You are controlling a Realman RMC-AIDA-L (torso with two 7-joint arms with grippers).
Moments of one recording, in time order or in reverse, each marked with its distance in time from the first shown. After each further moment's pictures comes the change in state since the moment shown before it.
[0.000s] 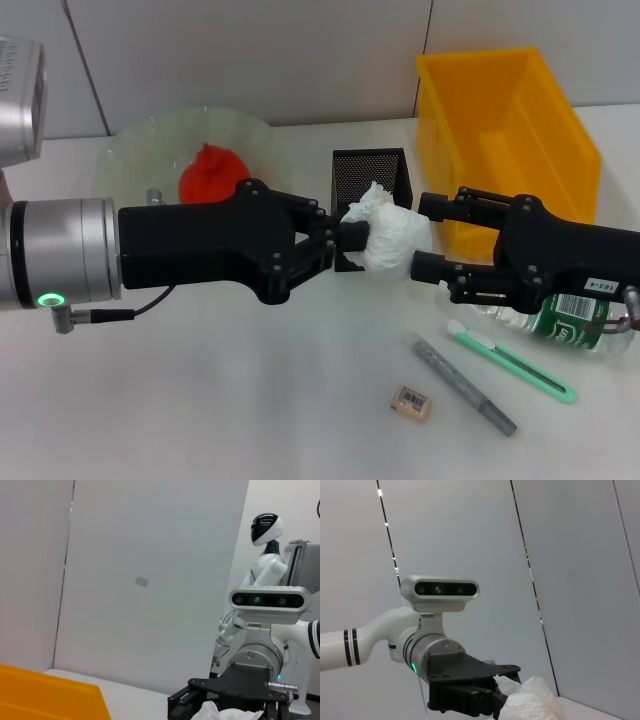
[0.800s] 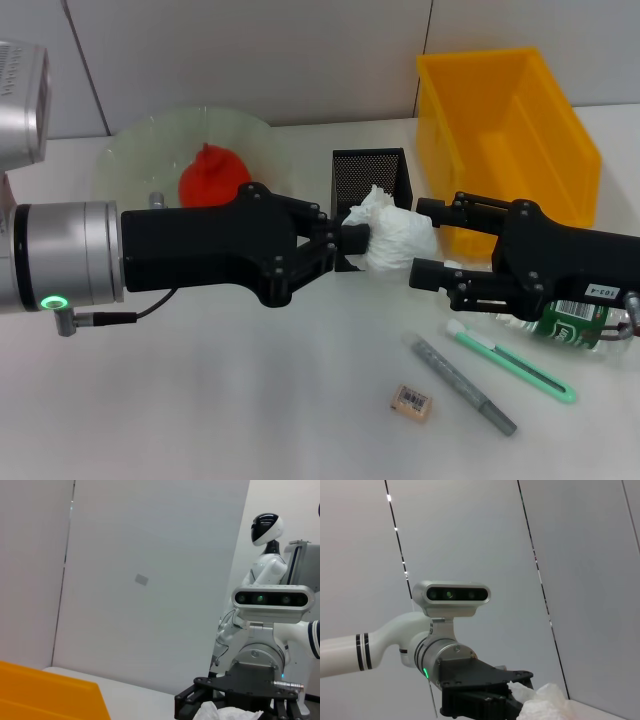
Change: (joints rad) left arm -0.001 -0.001 0.003 -0.009 0.000 -0.004 0.002; right arm 0.001 0.002 0.000 -0.010 0.000 -0.023 0.001
